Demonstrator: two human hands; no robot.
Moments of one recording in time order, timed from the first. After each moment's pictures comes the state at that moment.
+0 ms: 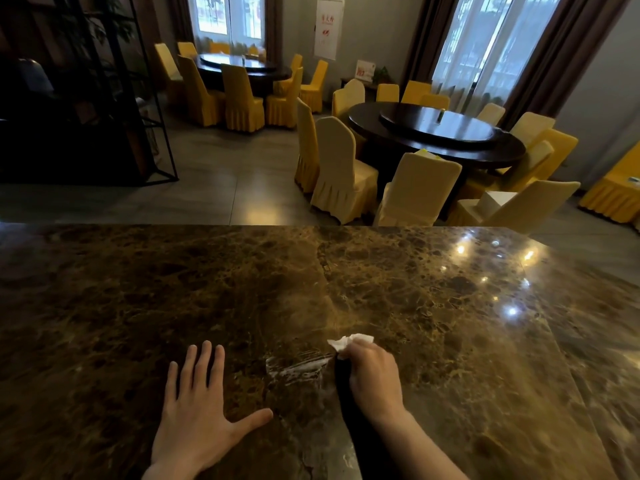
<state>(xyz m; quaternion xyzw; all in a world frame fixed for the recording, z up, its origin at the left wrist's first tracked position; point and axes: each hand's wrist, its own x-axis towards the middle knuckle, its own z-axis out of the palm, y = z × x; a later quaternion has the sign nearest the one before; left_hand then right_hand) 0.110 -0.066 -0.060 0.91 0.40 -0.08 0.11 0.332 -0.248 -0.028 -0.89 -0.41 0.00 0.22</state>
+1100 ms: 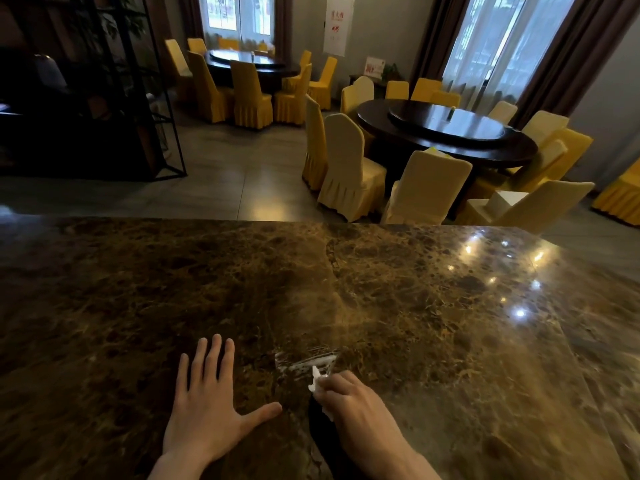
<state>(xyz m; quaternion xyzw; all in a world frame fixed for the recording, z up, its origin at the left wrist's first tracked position) 0.107 -0.063 -0.074 0.91 0.40 -0.03 0.11 0.278 -0.264 -0.023 -0.77 -0.61 0.08 0.18</state>
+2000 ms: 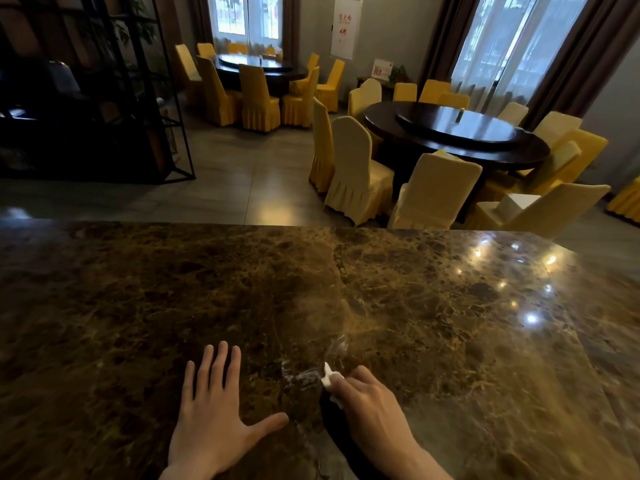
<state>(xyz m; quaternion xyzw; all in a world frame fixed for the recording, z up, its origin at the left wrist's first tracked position) 0.108 -0.065 -0.062 0.91 0.40 -0.07 0.12 0.296 -0.255 -0.041 -0.79 -0.58 0.02 0.19</state>
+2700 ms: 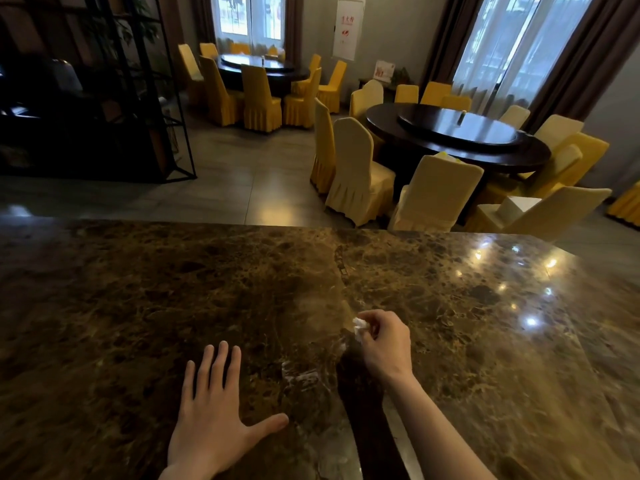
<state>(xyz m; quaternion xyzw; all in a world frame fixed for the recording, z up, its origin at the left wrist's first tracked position) 0.109 -0.066 -0.059 0.91 0.40 -0.08 0.11 0.359 -0.206 -0.005 -0.88 -0.27 0.05 0.39</state>
